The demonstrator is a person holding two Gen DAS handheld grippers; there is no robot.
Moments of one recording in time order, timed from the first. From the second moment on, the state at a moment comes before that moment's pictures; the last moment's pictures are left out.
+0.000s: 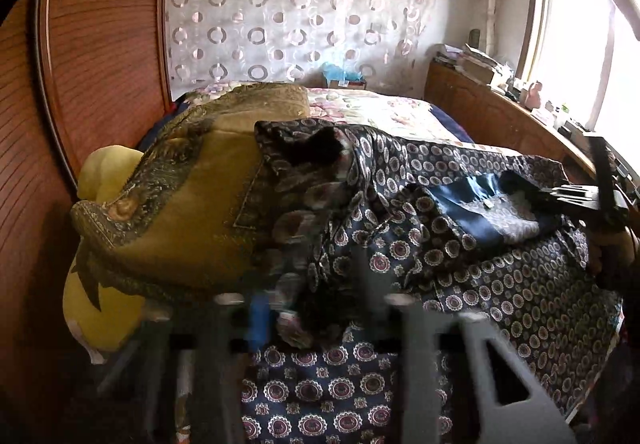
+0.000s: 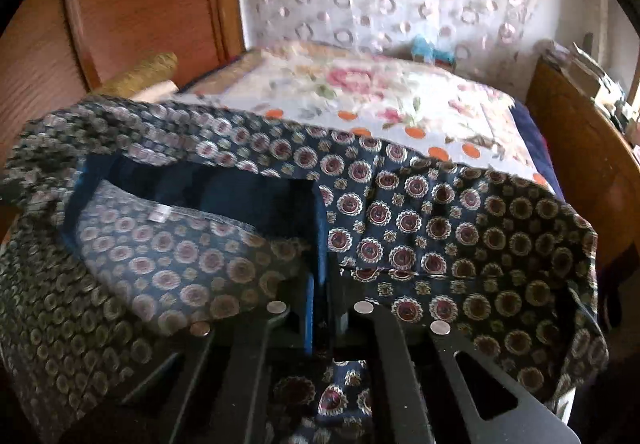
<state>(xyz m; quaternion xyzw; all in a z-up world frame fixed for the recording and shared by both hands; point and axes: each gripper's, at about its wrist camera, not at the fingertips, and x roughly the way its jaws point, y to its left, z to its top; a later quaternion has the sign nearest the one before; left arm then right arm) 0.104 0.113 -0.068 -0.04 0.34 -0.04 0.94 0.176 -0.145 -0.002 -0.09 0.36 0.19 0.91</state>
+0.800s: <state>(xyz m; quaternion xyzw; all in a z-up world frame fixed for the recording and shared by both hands) 0.039 0.118 -0.057 -0.09 0.31 -0.06 0.95 -0.022 -0.247 0.017 -0.02 0.31 0.20 0.93</state>
